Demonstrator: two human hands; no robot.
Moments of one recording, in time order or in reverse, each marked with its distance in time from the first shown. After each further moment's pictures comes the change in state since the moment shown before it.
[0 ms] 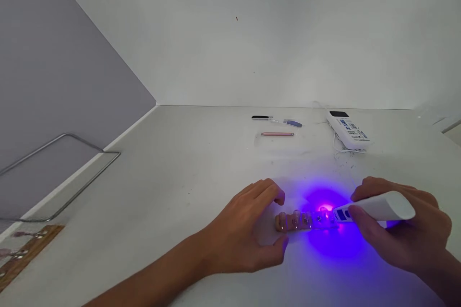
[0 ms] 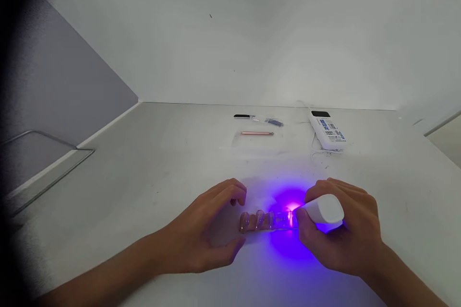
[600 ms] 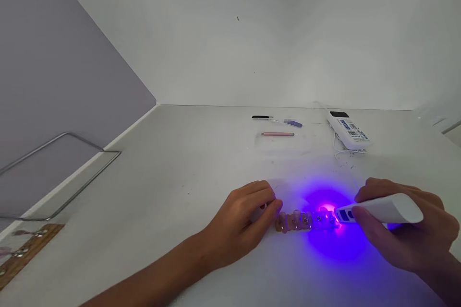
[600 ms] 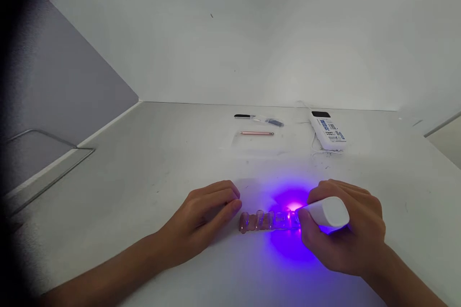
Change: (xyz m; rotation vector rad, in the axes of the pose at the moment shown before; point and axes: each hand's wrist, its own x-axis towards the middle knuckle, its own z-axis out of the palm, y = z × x) left_hand 0.003 -0.004 -0.001 -0.088 0.138 0.053; right_hand 0.002 0.003 0.000 -0.022 0.054 -0.123
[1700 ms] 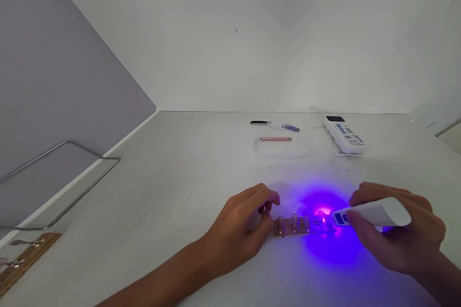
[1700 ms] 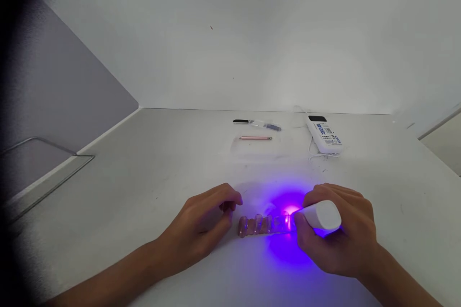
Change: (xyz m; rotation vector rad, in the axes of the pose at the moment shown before) left_hand -0.005 -0.003 0.001 0.079 0.053 0.078; right_hand -0.003 -0.003 0.002 -0.023 -0.010 0.028
